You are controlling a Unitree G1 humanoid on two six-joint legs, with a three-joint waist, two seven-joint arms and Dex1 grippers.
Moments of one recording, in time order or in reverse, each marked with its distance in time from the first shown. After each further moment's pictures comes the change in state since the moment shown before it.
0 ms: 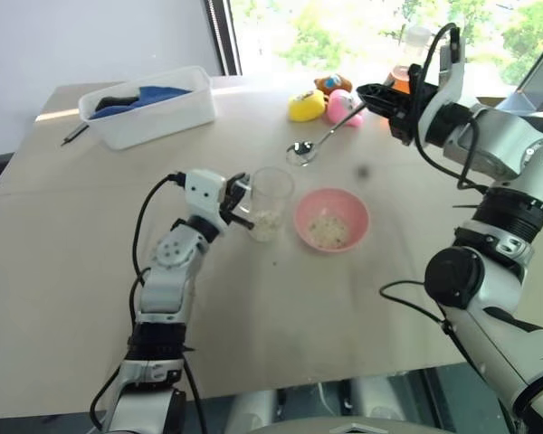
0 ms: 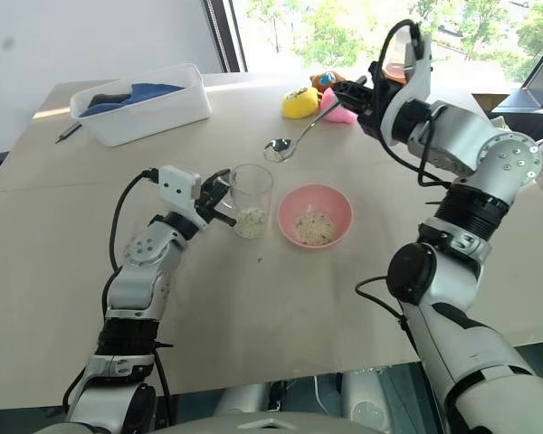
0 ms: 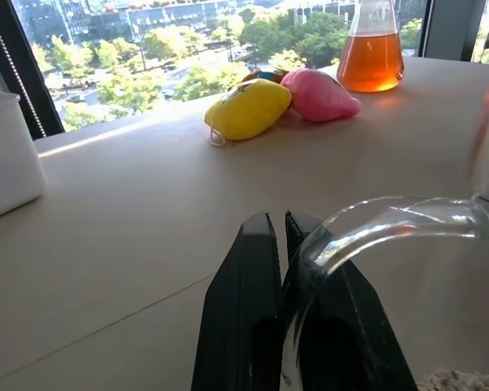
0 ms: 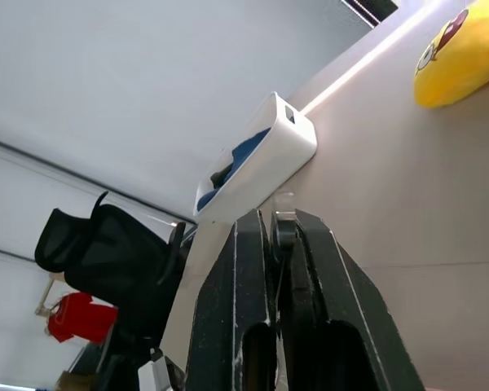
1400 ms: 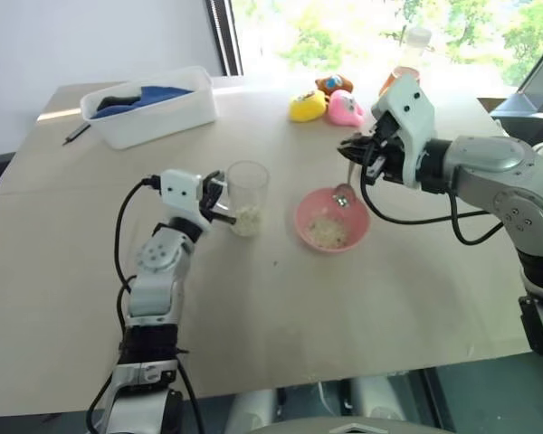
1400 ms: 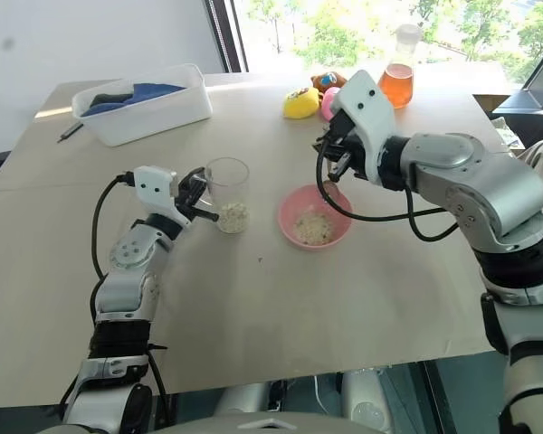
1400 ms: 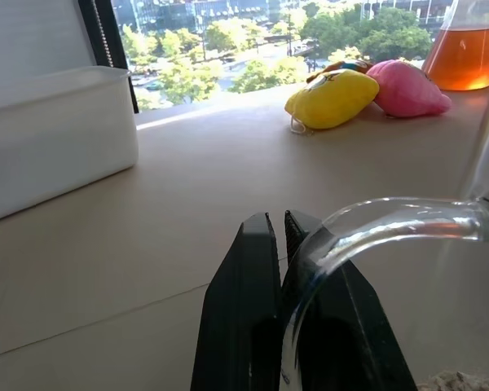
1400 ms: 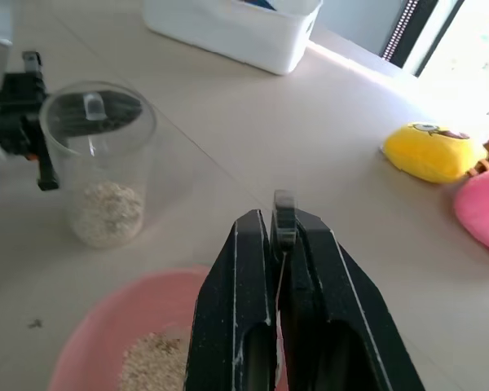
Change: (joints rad) left arm 0.012 0.000 0.067 0.021 -0.003 0.000 0.078; right arm 0.264 -0.445 0.884 -0.531 -0.520 -0.416 0.721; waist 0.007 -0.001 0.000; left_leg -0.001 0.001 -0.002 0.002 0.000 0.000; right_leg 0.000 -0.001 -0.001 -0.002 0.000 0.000
